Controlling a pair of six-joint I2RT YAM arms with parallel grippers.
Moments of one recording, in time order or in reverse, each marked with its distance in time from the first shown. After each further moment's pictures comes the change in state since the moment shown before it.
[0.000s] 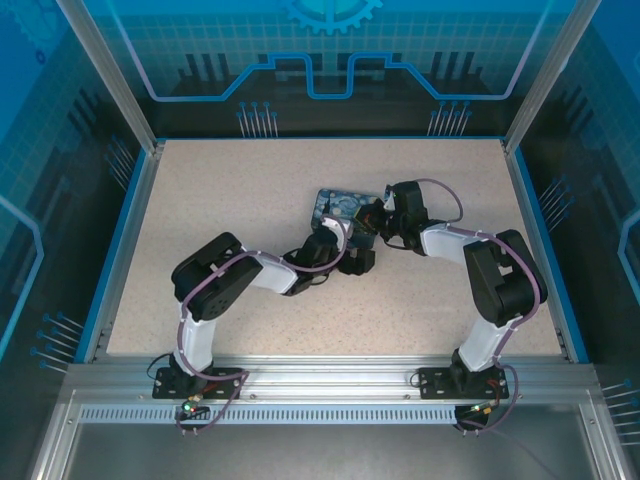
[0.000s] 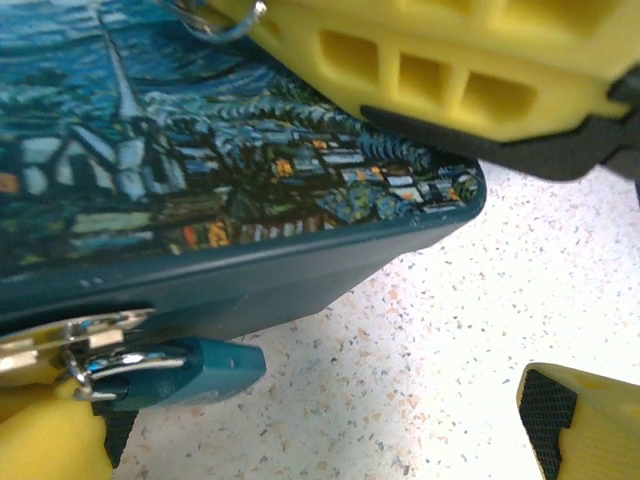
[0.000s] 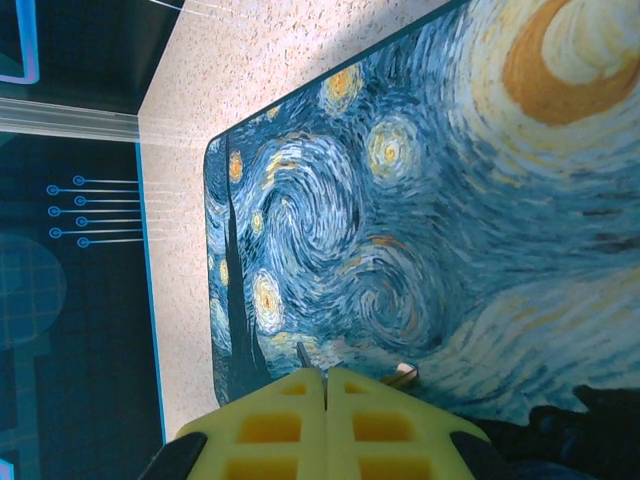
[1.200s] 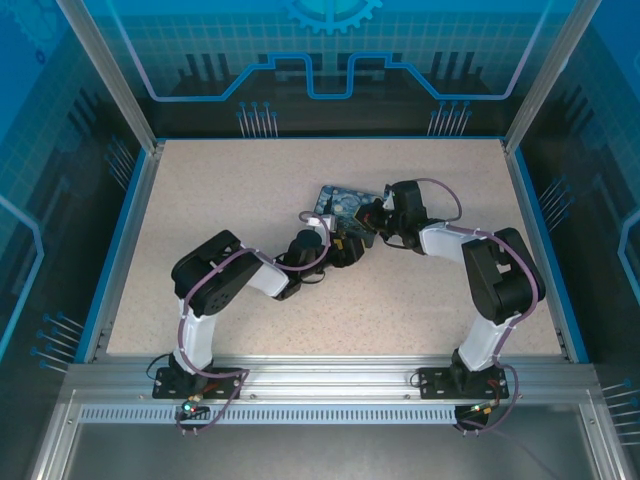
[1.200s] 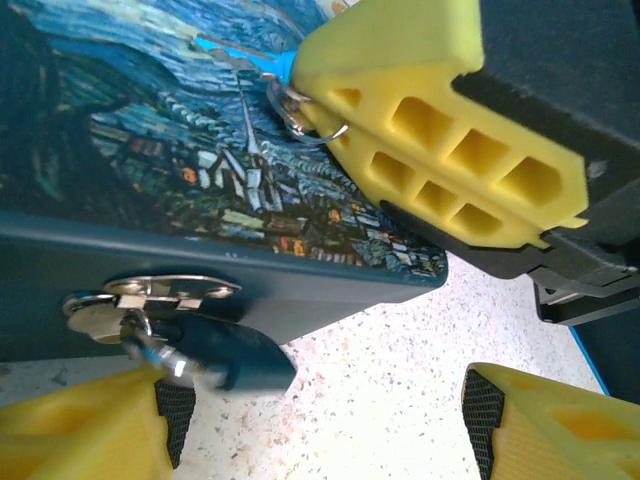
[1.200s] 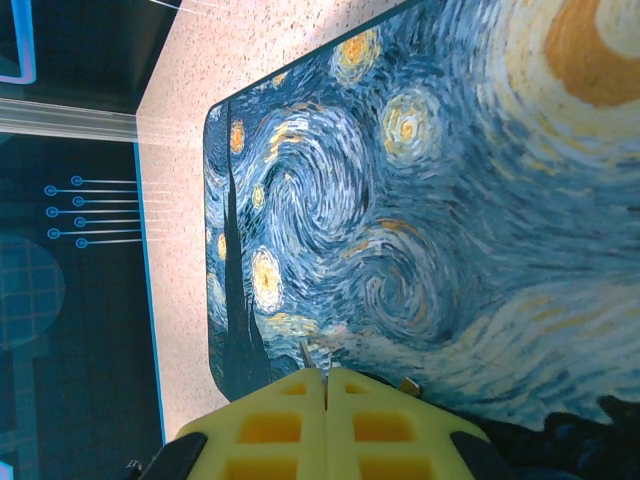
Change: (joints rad) left arm 0.044 0.021 -0.103 0.293 0.062 -0.256; right arm 0.000 0.017 0.014 0.000 -0.002 0.000
